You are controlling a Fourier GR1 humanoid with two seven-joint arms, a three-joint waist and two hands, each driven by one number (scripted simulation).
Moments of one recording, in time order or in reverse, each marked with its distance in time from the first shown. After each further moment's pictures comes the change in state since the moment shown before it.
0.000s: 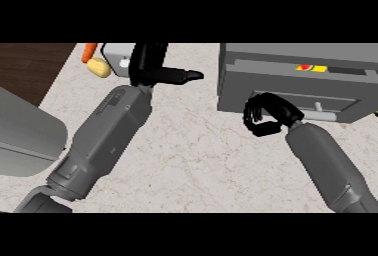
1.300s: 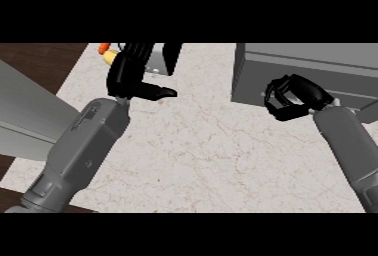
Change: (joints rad) left arm 0.161 0.100 -0.027 -0.152 0.015 -0.153 0.047; right arm -0.104 -0.084 -0.190 0.149 -0.201 0.218 -0.099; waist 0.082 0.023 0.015
